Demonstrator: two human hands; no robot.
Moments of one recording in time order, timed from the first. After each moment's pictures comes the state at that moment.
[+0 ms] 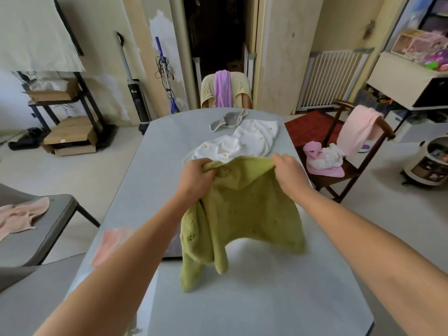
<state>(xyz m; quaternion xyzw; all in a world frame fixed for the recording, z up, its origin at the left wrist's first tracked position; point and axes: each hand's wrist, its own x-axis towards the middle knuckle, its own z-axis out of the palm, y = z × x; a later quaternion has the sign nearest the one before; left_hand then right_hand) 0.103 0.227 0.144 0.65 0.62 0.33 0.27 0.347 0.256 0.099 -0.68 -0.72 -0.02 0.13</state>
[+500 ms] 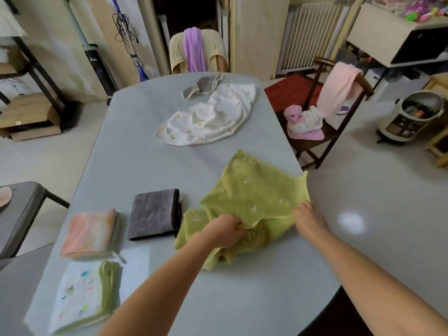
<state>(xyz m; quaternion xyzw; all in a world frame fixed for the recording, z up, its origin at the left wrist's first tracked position) 0.178 0.155 0.019 0.79 0.50 -0.07 0.35 0.427 0.129 -0.024 -0.74 -0.66 0.05 -0.13</state>
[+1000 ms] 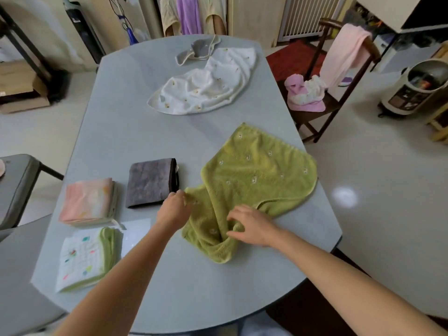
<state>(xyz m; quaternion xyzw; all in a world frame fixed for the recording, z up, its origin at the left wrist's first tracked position) 0.097 0.139 -0.047 0.67 0.69 0.00 0.26 0.323 0.072 -0.046 -0.53 -0.80 0.27 0.03</state>
